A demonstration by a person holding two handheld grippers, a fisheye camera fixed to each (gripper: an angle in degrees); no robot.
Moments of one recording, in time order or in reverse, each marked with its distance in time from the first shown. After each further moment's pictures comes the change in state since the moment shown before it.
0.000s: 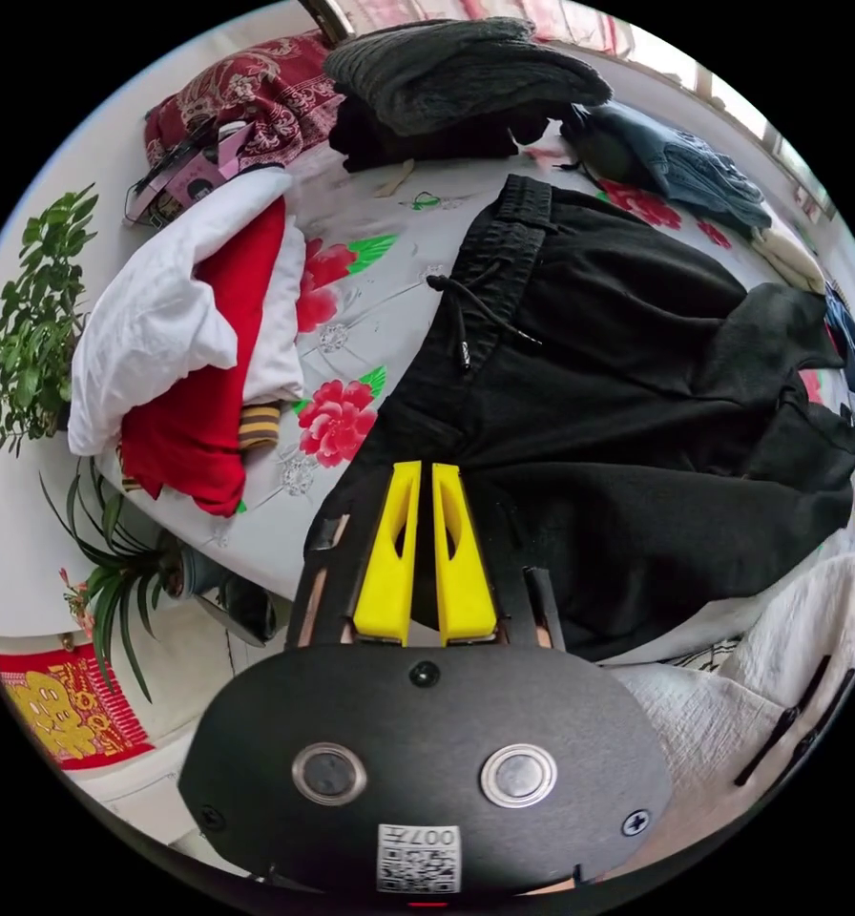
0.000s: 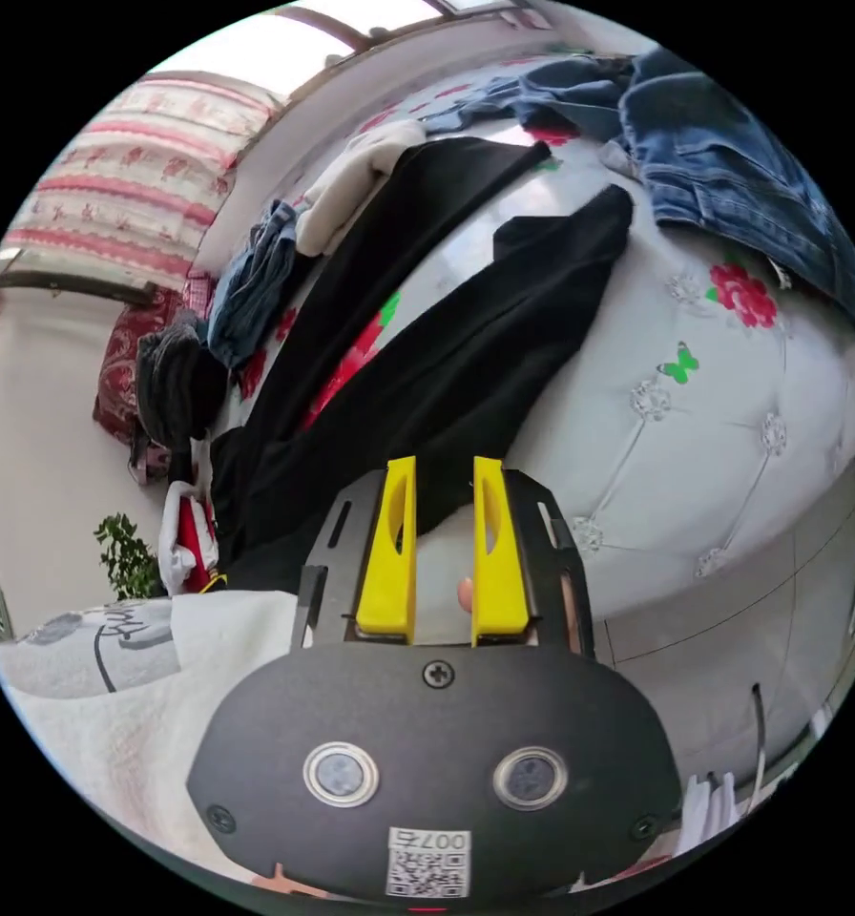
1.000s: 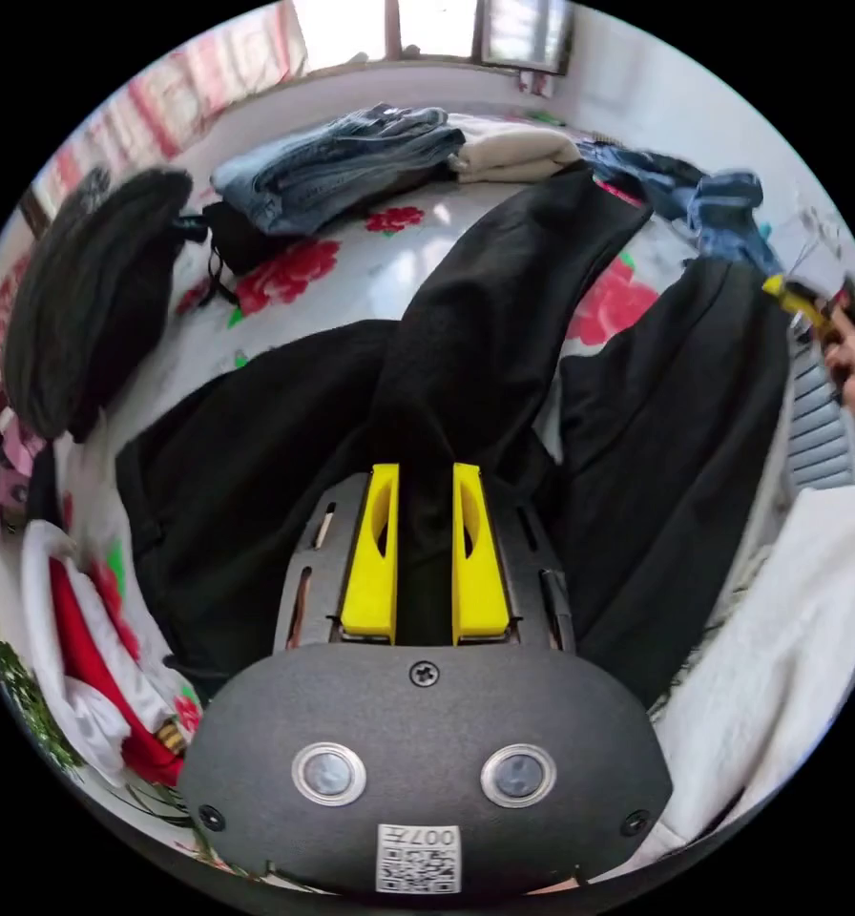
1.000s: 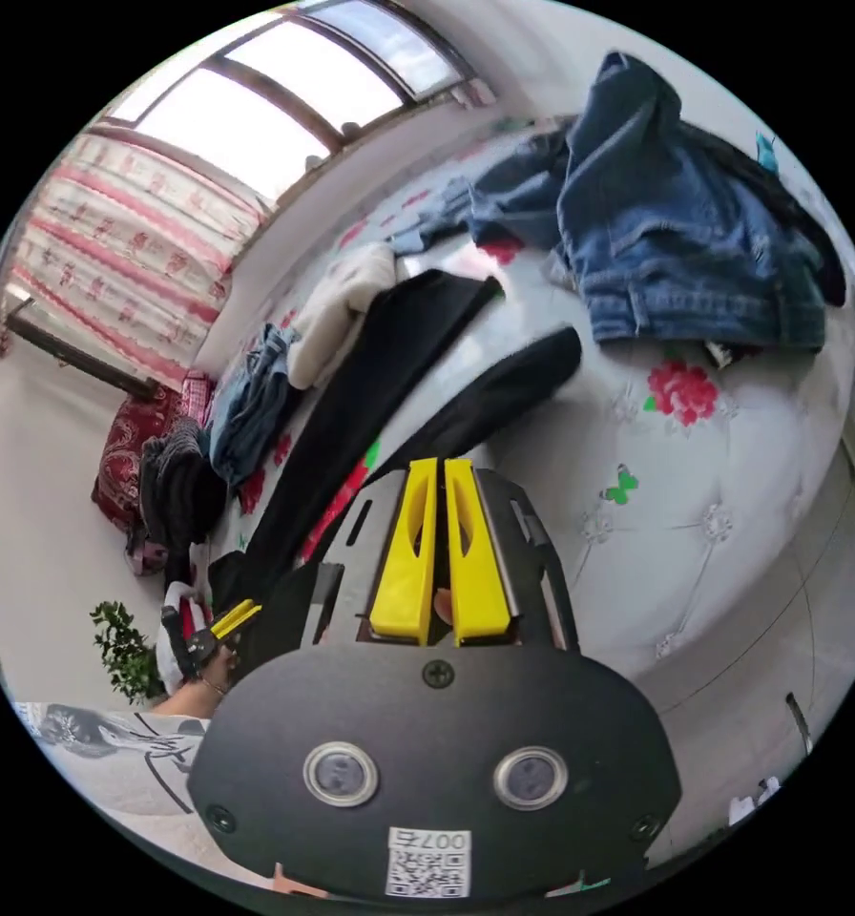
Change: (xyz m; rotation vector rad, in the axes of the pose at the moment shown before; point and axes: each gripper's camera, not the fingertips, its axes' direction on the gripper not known) left arm 0.212 -0.045 -0.001 0.194 0.214 0.663; right arm -0.115 -0.007 -0.002 0.348 0.057 0.025
